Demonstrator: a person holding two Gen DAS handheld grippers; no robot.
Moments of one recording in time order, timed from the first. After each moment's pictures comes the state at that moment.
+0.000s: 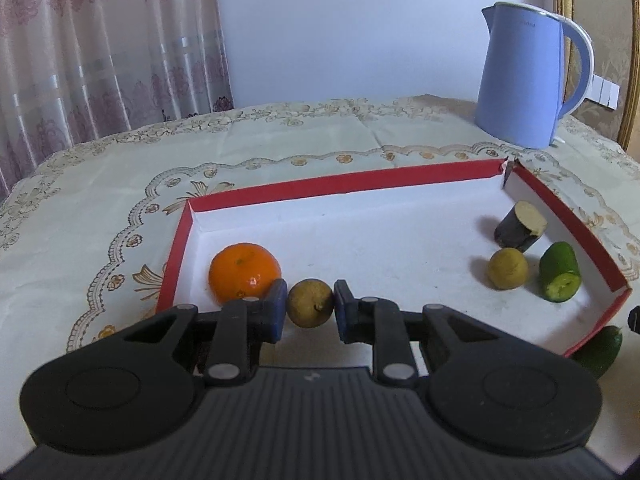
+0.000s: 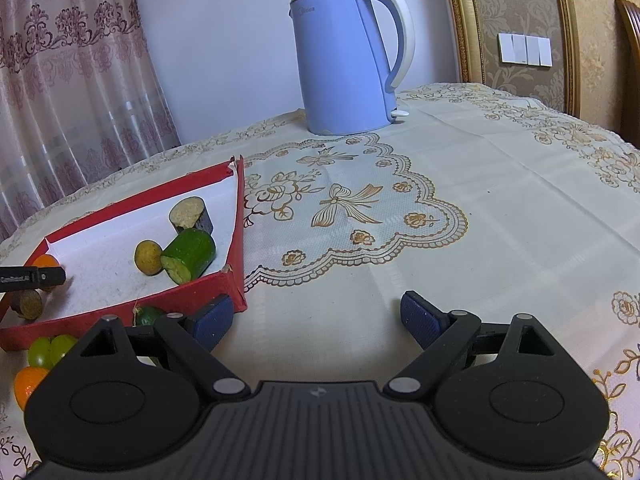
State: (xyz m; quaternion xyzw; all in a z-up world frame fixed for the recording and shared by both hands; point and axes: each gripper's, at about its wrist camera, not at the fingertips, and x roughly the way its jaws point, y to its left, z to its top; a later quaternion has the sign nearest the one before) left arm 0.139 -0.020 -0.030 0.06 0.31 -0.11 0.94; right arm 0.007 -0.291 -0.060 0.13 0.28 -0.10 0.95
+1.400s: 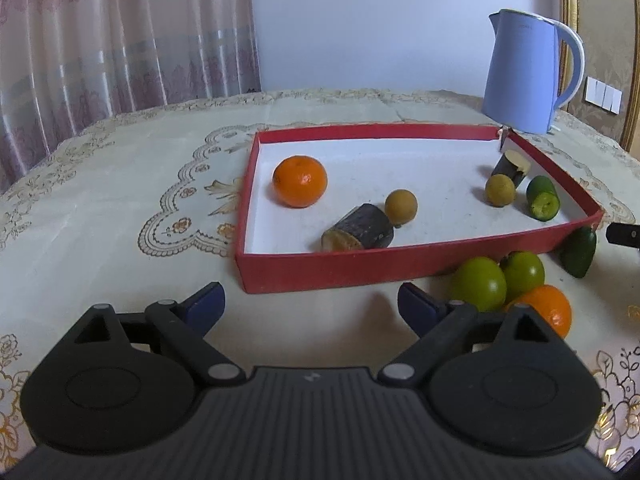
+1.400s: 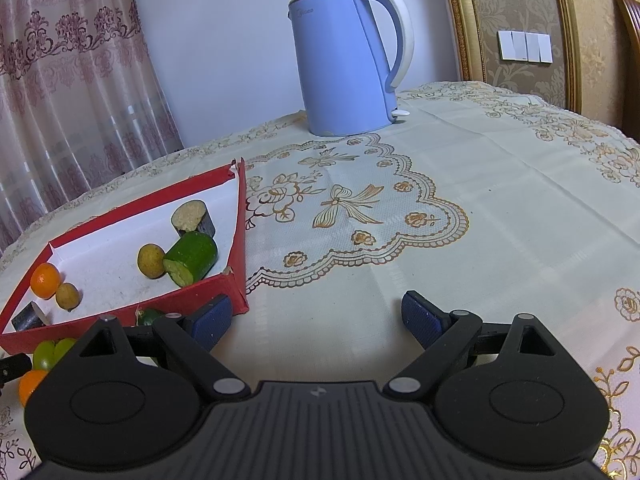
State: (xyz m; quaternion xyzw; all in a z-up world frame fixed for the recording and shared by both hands) left arm 0.047 0.030 -0.045 0.04 0.30 -0.08 0.95; right arm 0.005 -0.294 -0.060 0.14 0.27 -0.10 0.95
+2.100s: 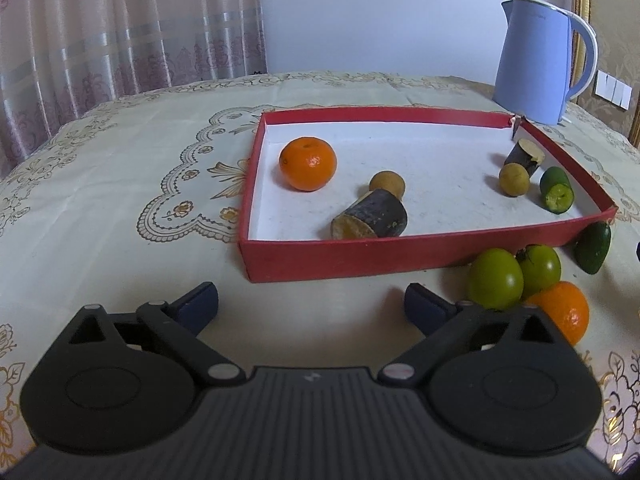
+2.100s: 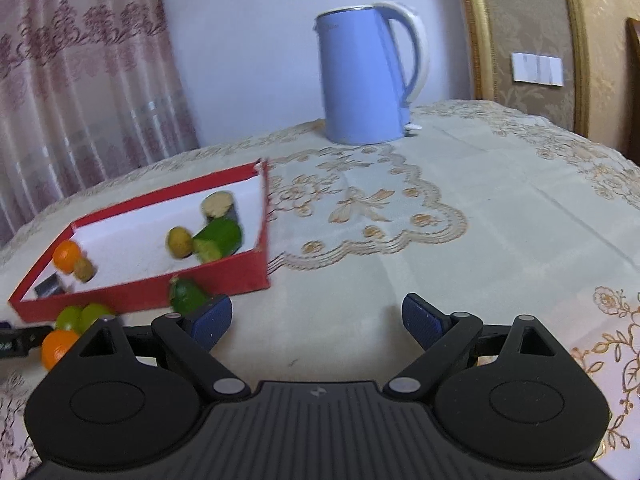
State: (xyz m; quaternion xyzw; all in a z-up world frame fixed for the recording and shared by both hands) left arm 0.056 0.030 -0.051 0.04 0.33 -0.07 0.94; right arm -0.025 -0.275 -0.052 0.11 0.26 -0.07 0.96
